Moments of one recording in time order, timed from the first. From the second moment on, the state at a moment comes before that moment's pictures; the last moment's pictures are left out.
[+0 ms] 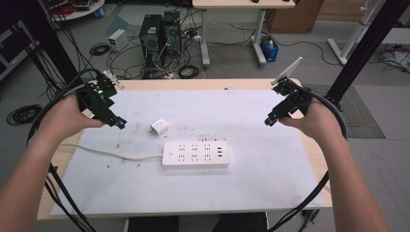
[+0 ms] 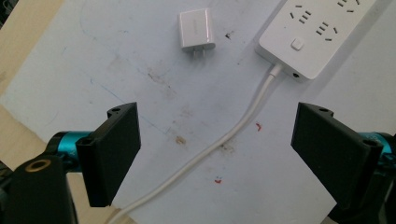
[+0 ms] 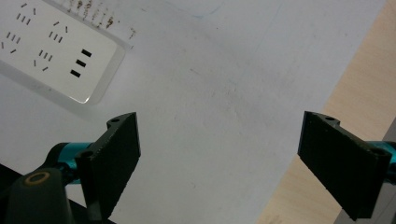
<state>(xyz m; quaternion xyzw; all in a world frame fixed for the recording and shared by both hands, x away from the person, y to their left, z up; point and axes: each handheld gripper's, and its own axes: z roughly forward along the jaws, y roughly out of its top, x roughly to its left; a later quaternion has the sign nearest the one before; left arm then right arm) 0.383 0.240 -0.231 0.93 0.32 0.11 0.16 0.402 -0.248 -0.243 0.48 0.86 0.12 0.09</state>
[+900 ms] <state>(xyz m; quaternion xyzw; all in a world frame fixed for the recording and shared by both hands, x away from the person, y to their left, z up) 0.418 0.209 -0.268 0.92 0.35 0.08 0.17 0.412 -0.247 -0.253 0.48 0.86 0.12 0.08</state>
